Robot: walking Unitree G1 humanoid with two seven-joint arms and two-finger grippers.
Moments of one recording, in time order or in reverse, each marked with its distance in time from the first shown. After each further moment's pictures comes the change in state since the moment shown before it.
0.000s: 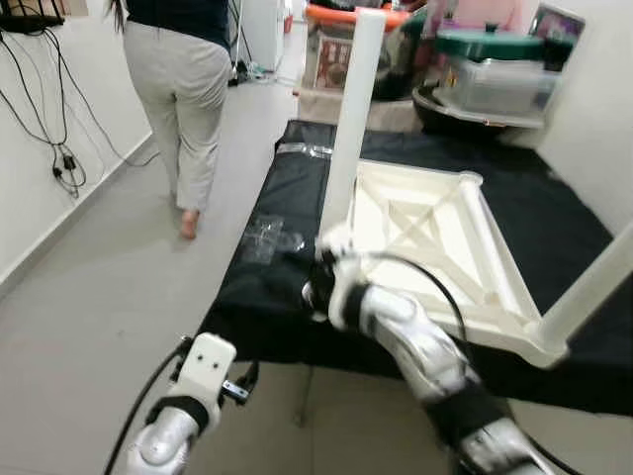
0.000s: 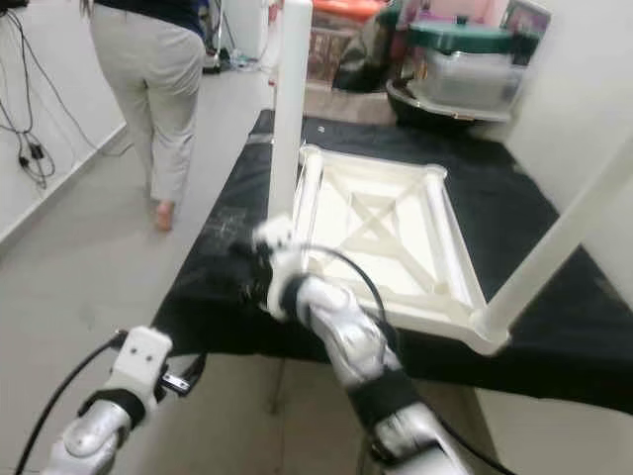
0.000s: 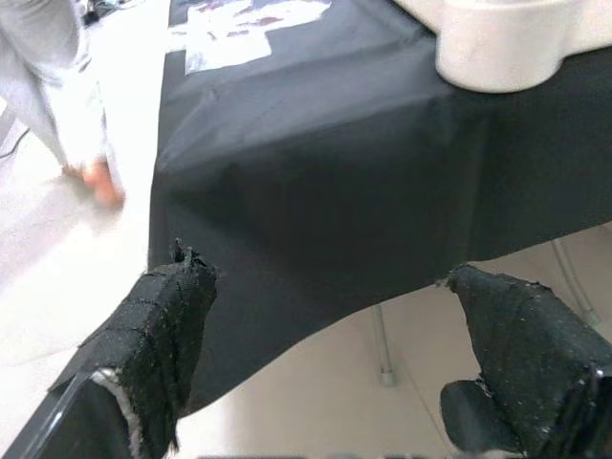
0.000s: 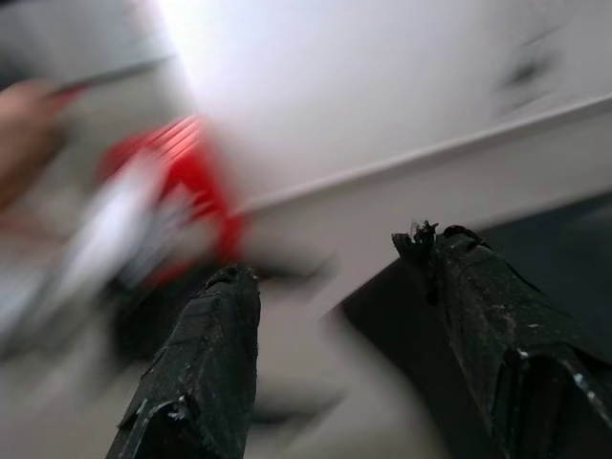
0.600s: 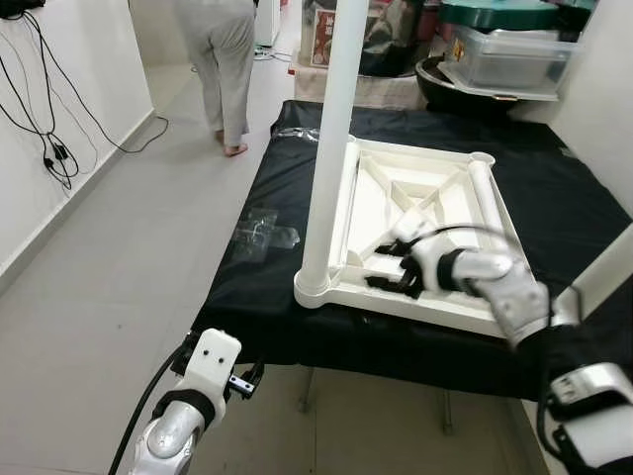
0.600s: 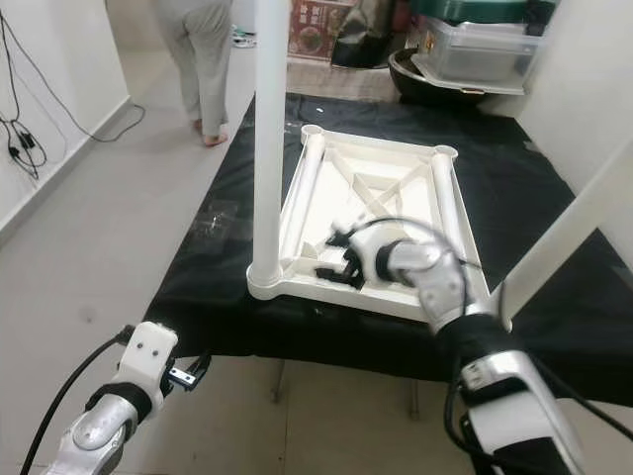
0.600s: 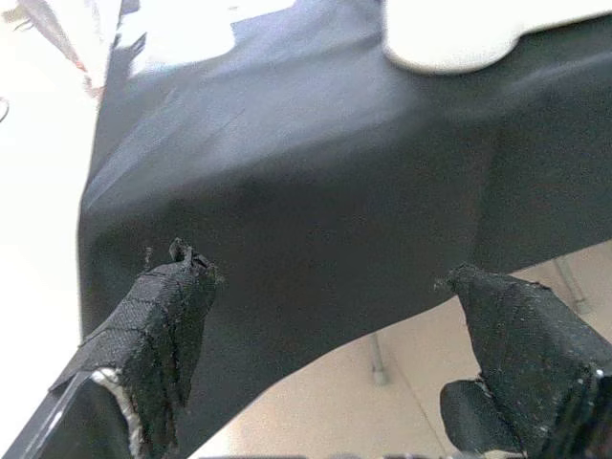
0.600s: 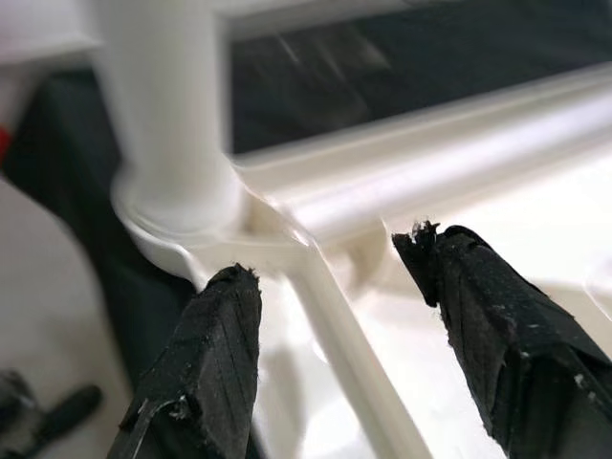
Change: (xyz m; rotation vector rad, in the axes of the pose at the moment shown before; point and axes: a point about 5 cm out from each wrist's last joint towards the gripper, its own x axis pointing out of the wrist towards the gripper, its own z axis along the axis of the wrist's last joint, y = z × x) left arm 0.004 -0.001 0.005 0.006 -0.023 -0.006; right arm -0.084 -0.097 0.035 -0.240 0.316 -0.368
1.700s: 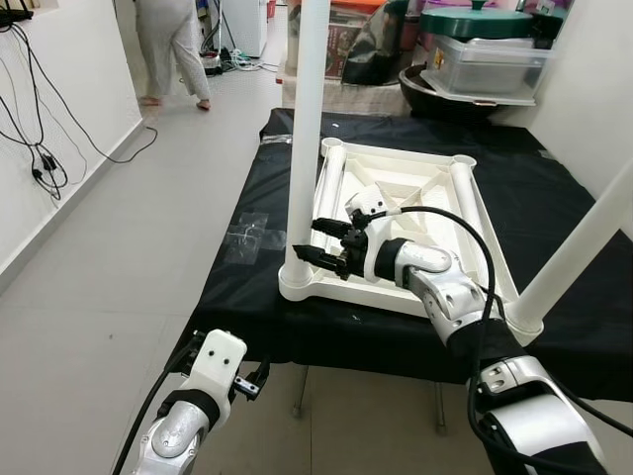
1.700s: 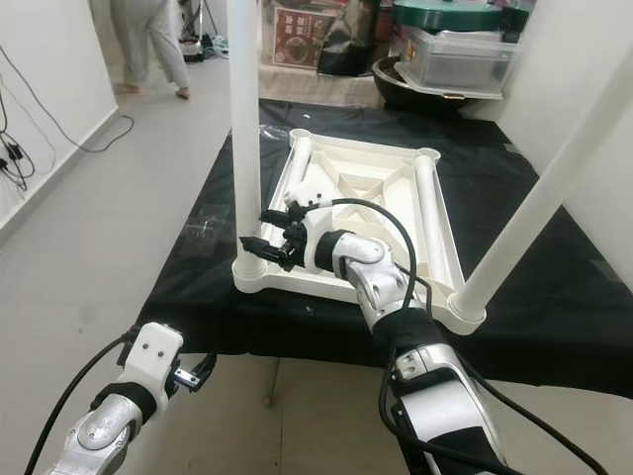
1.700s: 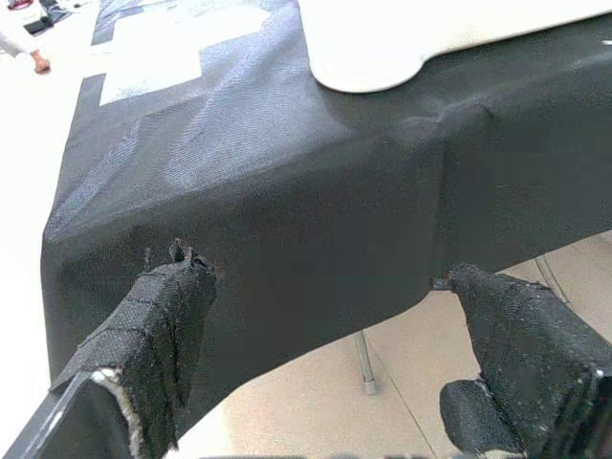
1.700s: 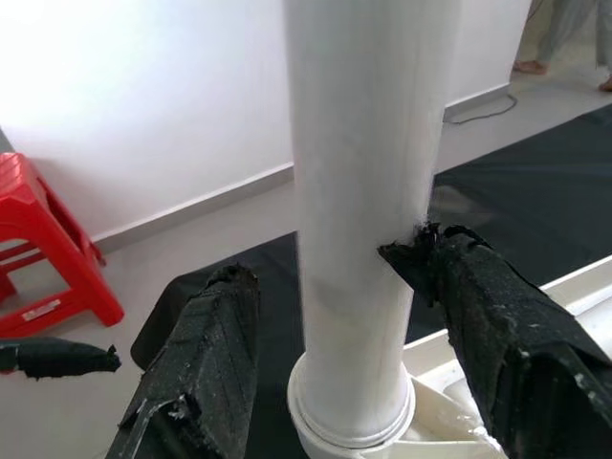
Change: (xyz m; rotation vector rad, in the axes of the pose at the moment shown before) left arm 0.002 -0.002 0.002 0.006 -0.006 -0.015; right arm 0.060 0.034 0.035 0.215 -0.308 0.011
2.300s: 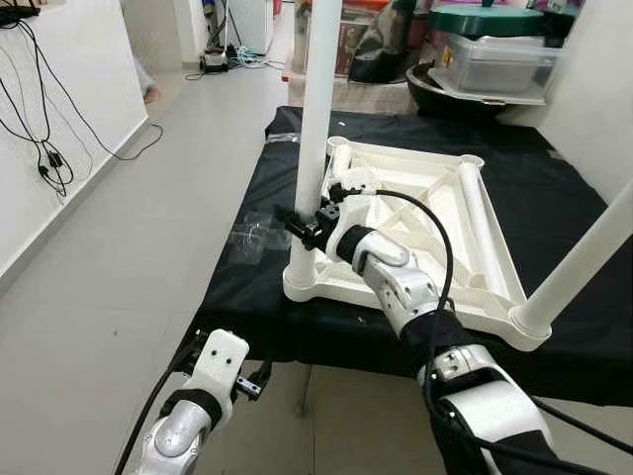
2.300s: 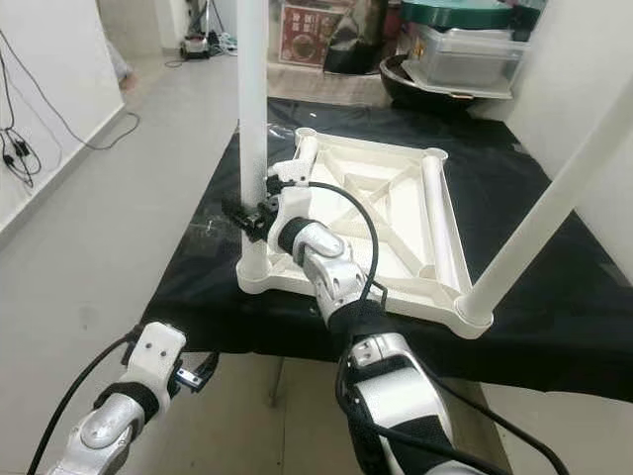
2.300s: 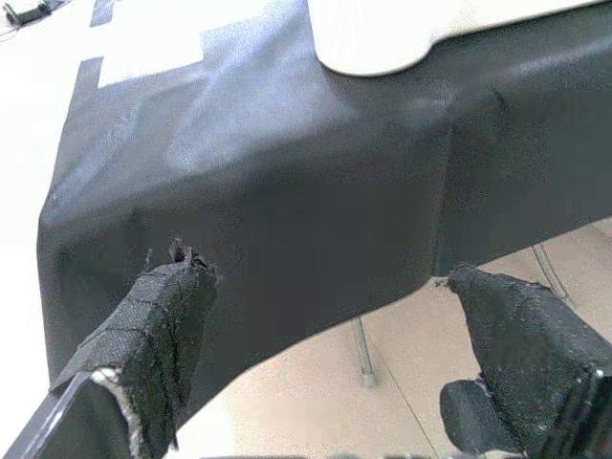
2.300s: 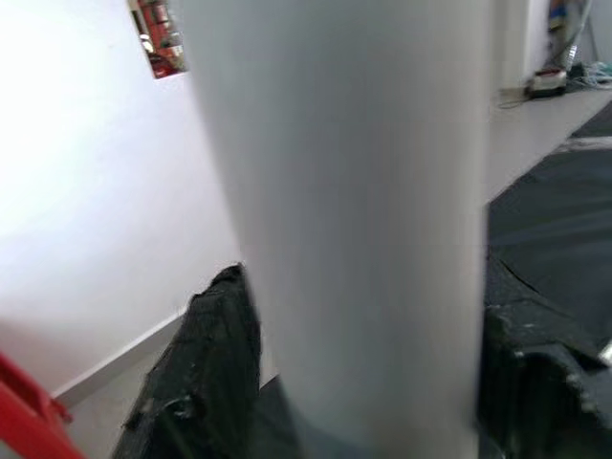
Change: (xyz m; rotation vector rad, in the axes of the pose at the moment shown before) left arm 0.000 -0.002 -0.004 -0.003 0.016 -0.007; right arm 0.039 0.015 0.017 0.164 -0.163 -0.226
